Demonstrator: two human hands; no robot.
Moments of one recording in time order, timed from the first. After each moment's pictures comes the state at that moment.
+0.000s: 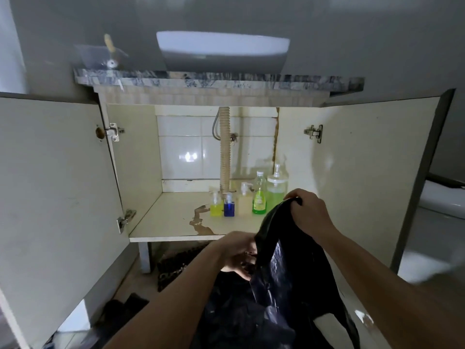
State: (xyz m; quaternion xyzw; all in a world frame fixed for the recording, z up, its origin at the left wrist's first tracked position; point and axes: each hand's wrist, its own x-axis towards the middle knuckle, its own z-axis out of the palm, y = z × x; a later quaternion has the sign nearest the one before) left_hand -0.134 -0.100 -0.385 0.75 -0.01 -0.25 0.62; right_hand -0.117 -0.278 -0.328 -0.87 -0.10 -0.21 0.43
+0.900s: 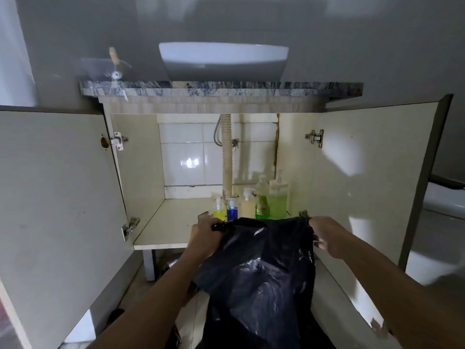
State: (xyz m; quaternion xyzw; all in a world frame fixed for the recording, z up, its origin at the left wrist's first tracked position) left_hand -0.129 -0.036 -0.380 0.89 0.03 0.22 0.40; right_hand -0.088 -0.301 -0.355 -0.78 0.11 0.00 0.61
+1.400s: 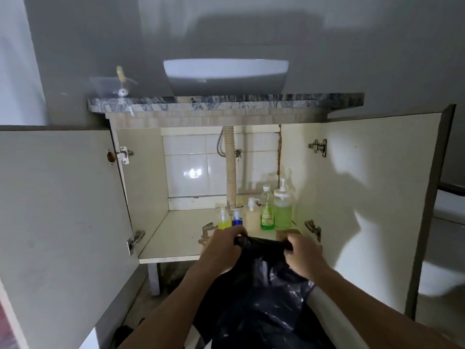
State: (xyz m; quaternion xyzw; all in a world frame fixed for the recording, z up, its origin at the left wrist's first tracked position) left_hand -0.139 -0.051 -0.363 0.93 -0.09 0.20 0.29; right_hand -0.119 -0.247 -0.374 -0.96 -0.11 -0.16 0.21
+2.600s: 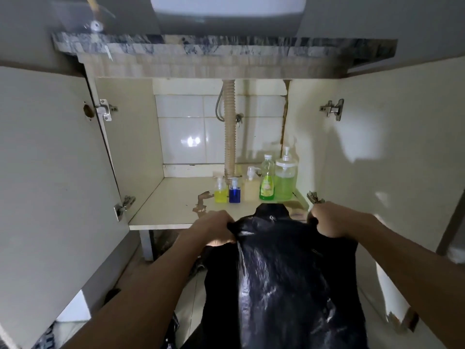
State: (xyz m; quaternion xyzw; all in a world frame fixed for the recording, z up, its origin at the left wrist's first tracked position) left_hand -0.087 -0.039 -0.395 0.99 -0.03 -0.01 0.16; right_hand -0.055 -0.303 -0.362 -0.99 -0.14 0.05 0.00
